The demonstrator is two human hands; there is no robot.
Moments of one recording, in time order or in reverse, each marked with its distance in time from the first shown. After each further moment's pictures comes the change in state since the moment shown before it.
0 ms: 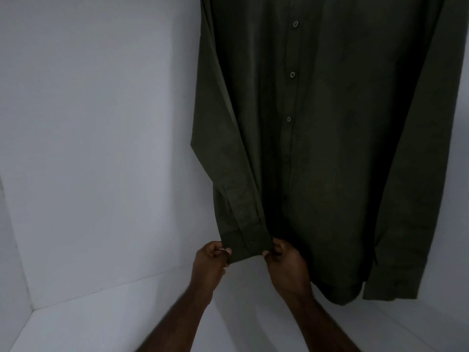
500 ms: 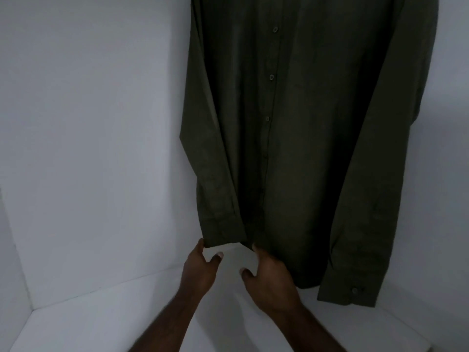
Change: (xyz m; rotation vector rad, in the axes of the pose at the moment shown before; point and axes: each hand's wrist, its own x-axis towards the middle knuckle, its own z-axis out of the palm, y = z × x) left_hand -0.004 -0.011 -0.016 0.443 0.026 0.140; right_hand -0.041 -0.021 0.004 -0.331 -0.196 -0.134
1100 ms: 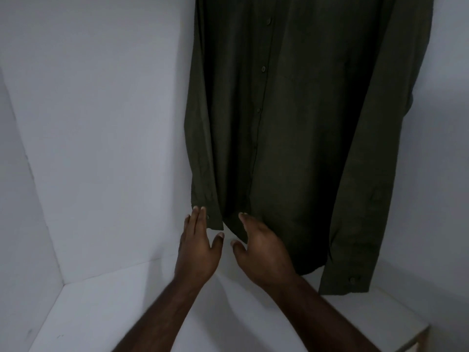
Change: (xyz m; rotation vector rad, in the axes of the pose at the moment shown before) left_hand -0.029 0.013 -0.032 0.307 0.194 0.339; right_hand -0.019 -0.037 -0.016 -0.096 0.096 -0.331
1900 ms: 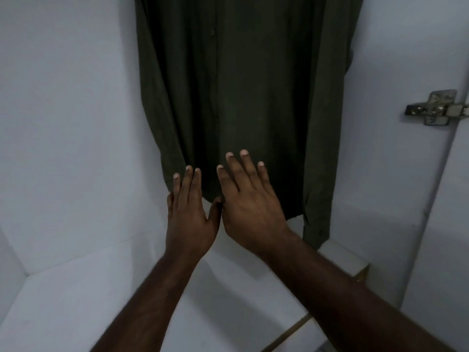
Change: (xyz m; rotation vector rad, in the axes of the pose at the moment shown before) left_hand -0.035 0.097 0.004 0.066 0.017 0.209; right_hand -0.029 0.020 -0.067 -0.470 0.221 -0.205
